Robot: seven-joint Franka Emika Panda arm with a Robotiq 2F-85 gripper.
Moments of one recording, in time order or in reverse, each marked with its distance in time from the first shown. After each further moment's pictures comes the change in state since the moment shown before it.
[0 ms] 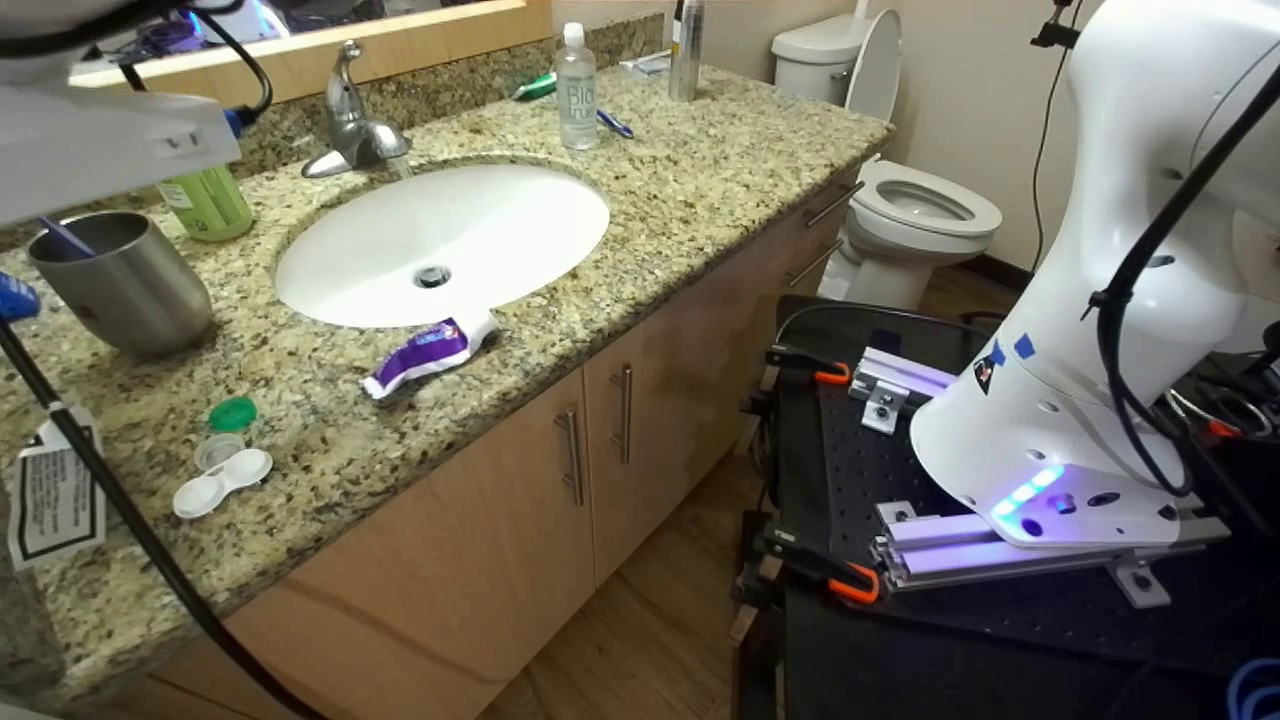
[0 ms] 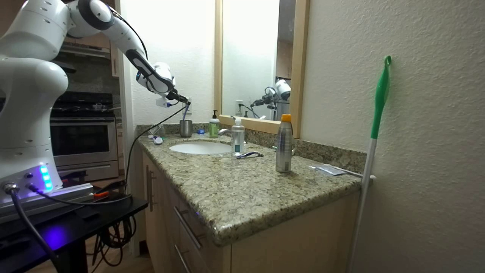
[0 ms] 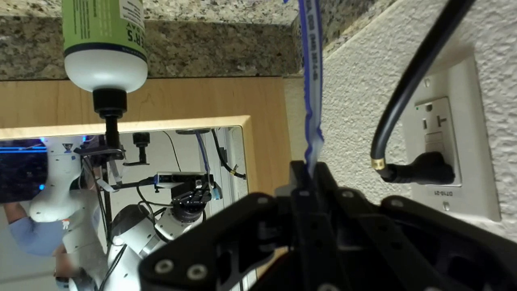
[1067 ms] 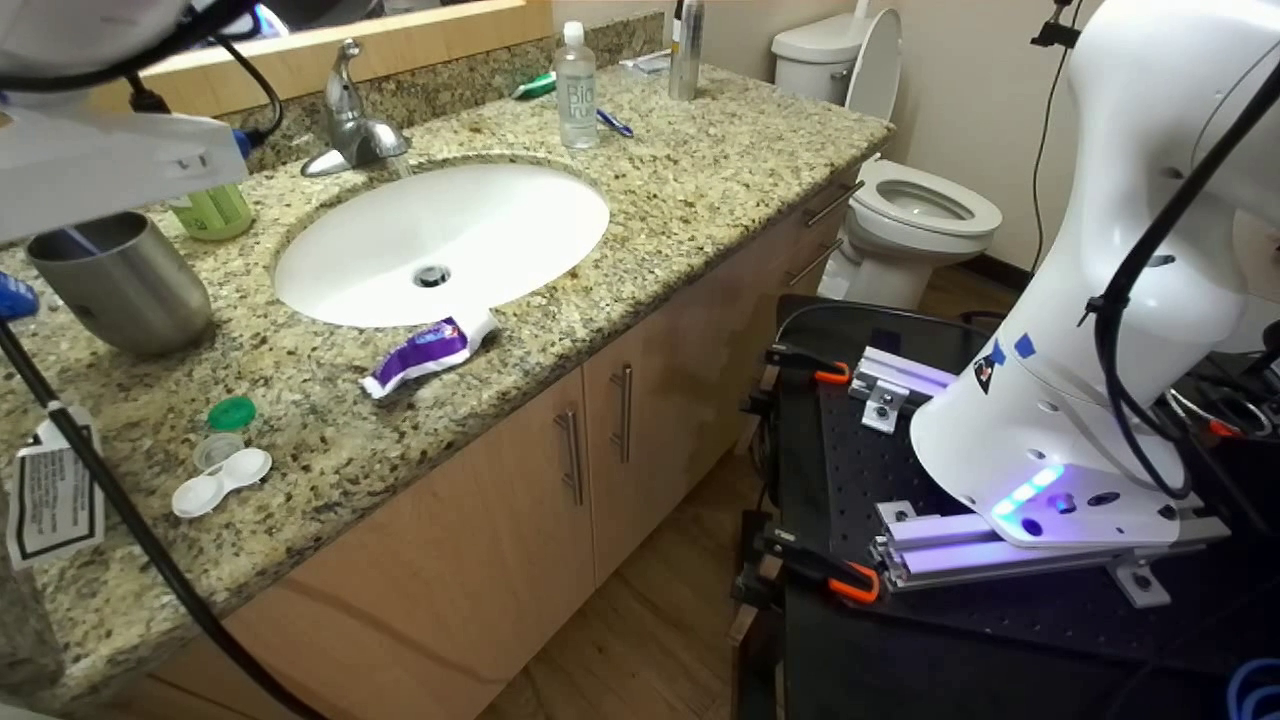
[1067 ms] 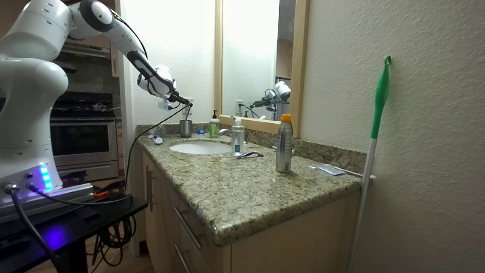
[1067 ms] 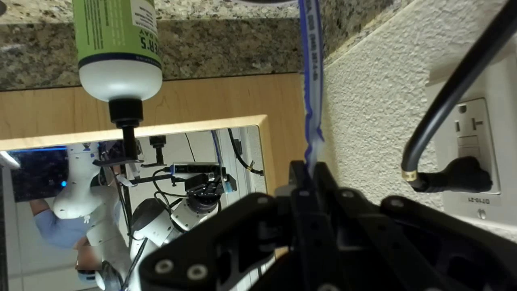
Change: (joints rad) arm 0.001 0.022 0.000 0.002 -0.057 -0.054 0.114
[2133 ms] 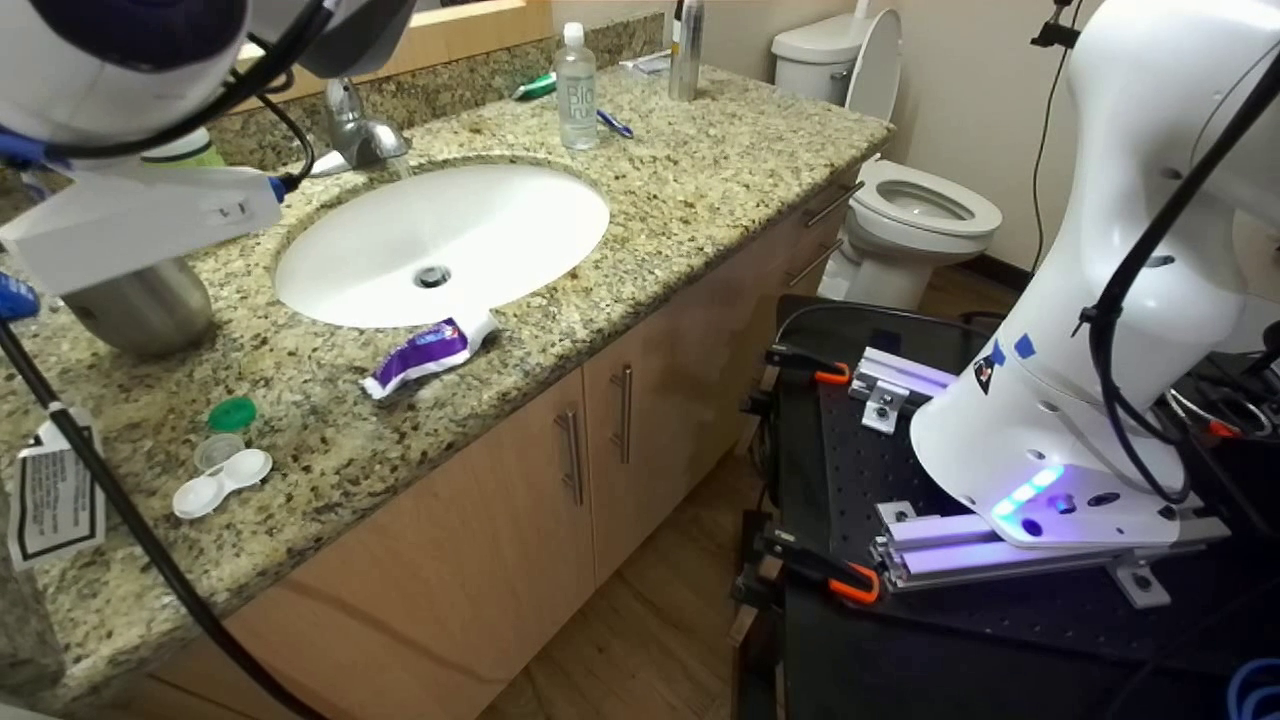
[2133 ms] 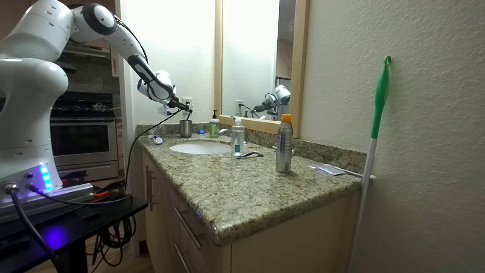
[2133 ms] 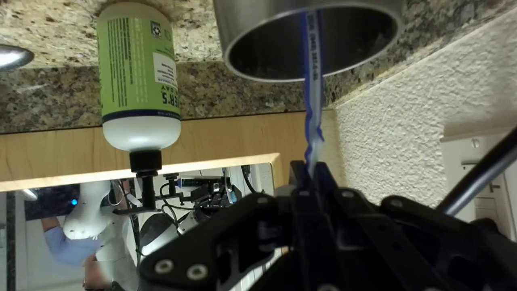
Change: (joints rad) arm 0.000 0.040 -0.001 -0.018 0.014 -0.001 0.012
